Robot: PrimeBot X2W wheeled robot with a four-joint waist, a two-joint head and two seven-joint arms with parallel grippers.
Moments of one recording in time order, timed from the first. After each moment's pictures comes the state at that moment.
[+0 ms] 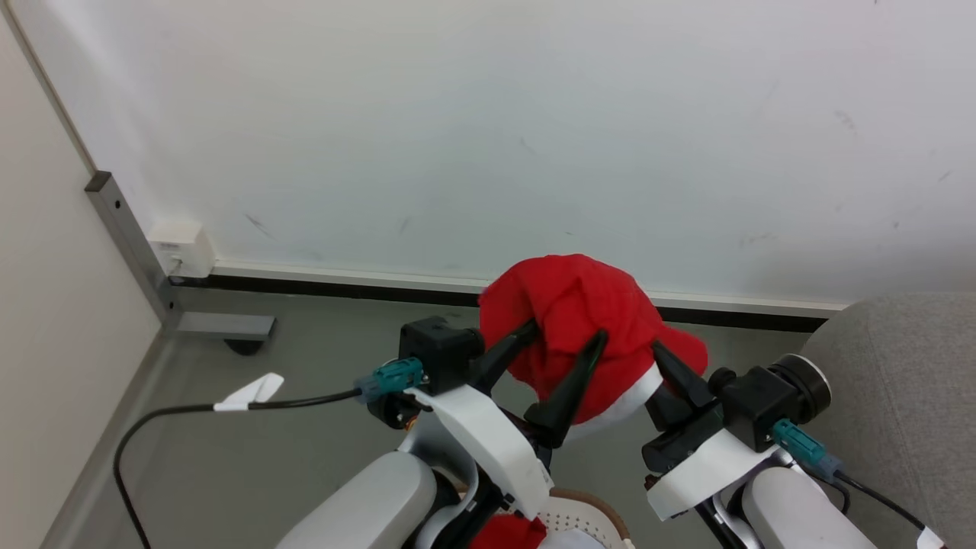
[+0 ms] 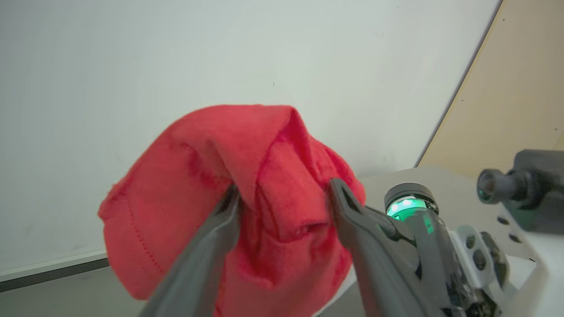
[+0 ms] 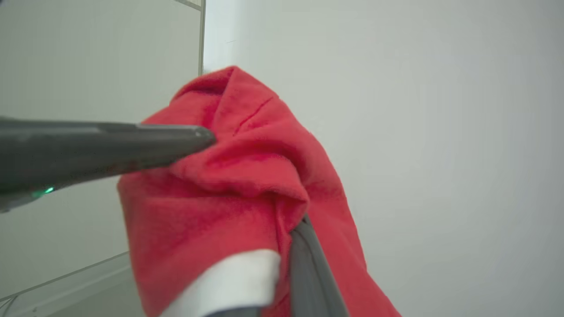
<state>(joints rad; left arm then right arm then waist) -0.55 0.18 -0.80 0.13 -0.72 0.05 -0.05 -0.44 -0.12 0.54 0.36 0.32 0.13 -0.26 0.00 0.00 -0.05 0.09</state>
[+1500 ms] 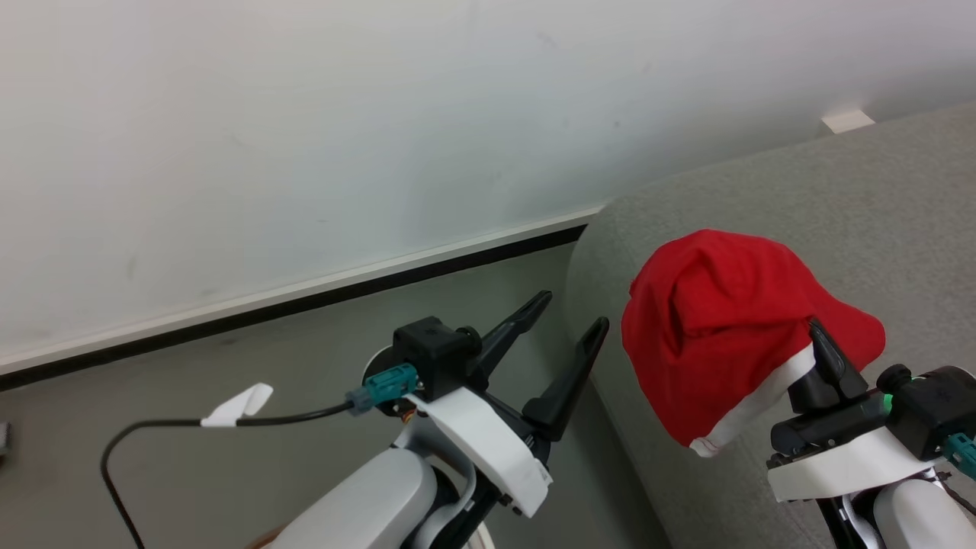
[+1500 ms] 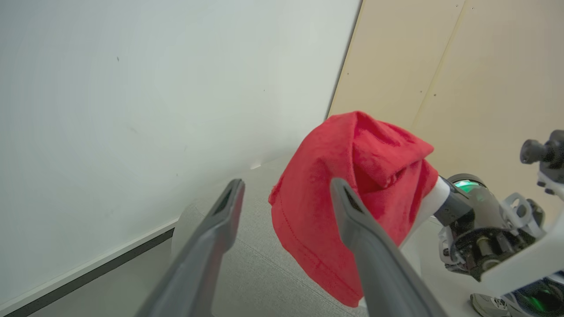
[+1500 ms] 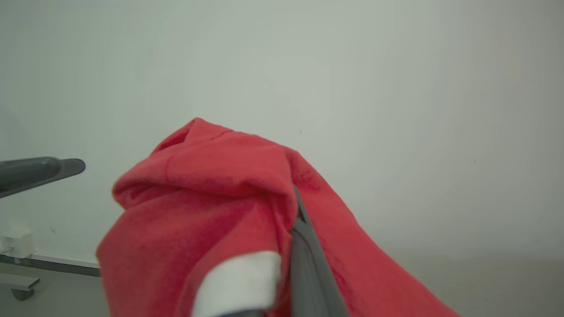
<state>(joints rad) -0.57 0.21 -0.82 0.12 -0.68 0.06 -0.12 -0.29 -0.21 0.24 0.13 0.33 0.13 -0.24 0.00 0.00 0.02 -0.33</state>
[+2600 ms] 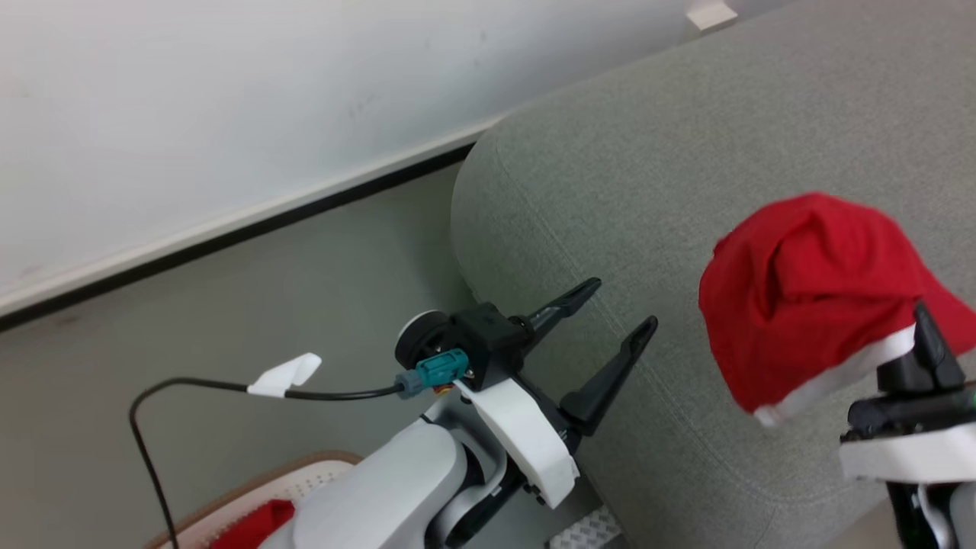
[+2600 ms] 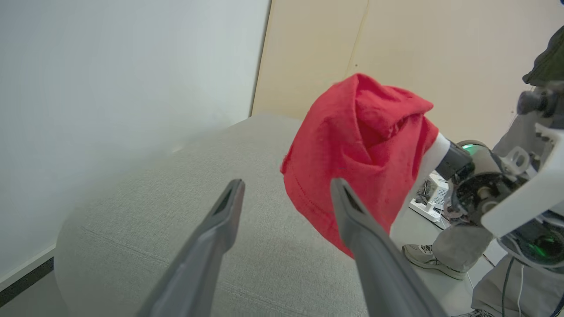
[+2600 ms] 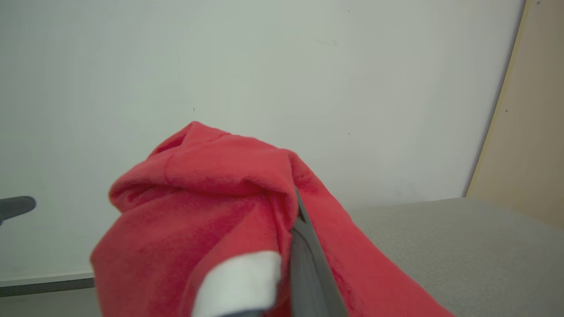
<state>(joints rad) -0.68 0.18 -0.90 0.18 -0.62 -0.01 -0.14 -0.22 -0.19 0.05 0.03 0.31 0.13 -0.24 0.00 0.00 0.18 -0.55</state>
